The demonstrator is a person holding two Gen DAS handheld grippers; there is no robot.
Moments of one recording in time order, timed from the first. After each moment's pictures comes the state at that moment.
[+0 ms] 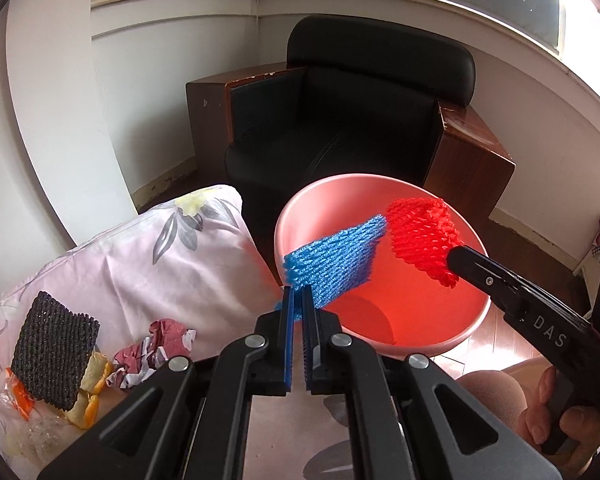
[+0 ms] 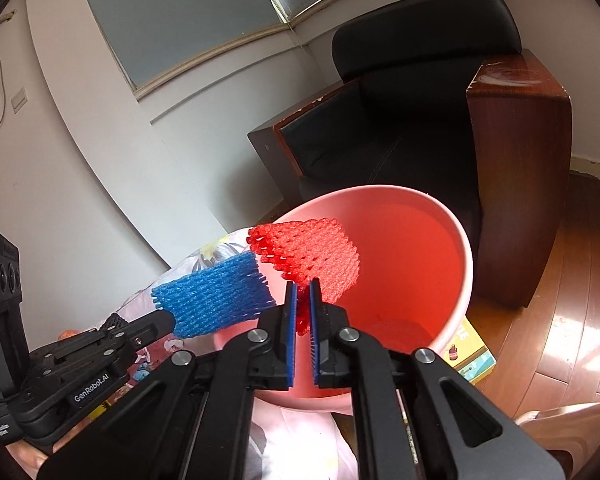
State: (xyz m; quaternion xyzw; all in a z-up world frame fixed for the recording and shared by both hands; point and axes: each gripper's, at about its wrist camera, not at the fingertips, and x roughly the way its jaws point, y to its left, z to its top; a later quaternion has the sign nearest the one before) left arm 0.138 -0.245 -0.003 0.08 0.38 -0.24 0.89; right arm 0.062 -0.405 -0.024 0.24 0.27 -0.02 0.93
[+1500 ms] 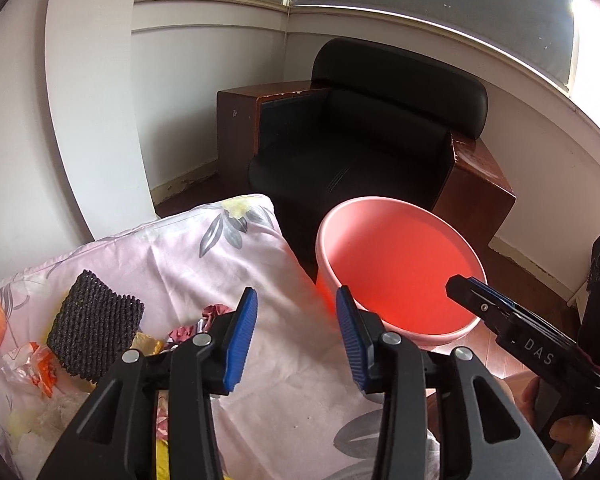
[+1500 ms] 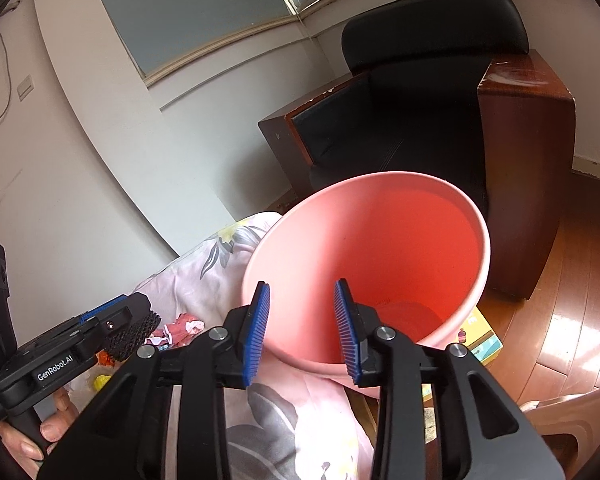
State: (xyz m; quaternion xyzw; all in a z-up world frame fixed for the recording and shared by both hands) left arm 0.115 -0.180 0.024 0.02 0.36 -0.22 0.91; right arm 0.049 -0.381 -0.011 0.24 0.29 0.00 0.93
